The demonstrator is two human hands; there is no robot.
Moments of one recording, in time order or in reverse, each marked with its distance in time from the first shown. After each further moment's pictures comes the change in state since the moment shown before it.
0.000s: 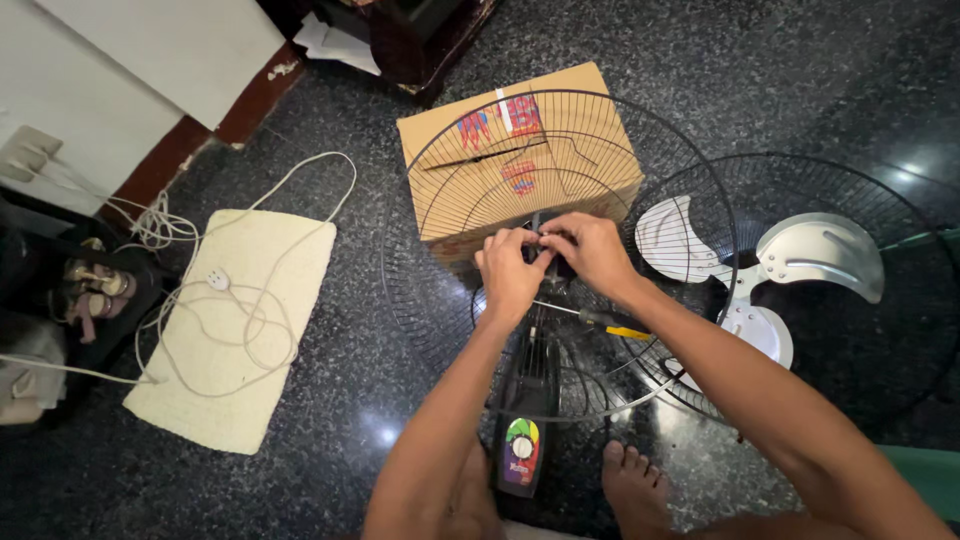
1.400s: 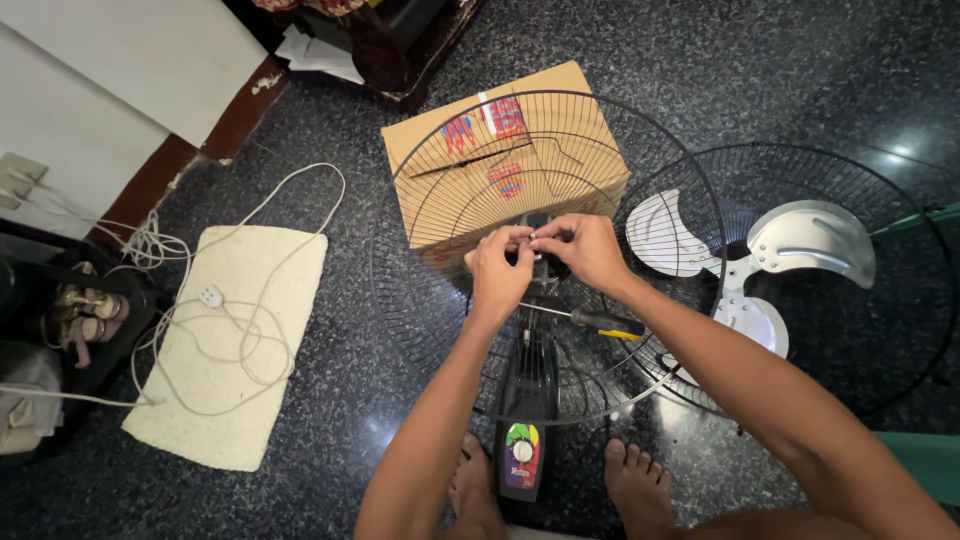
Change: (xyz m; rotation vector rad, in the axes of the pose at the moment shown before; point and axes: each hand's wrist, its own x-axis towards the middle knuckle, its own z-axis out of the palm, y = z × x) left_hand 0.006 -0.006 -0.003 -0.247 -0.035 0.079; right_hand 0.002 0.003 -0.003 0.161 0.017 0.236
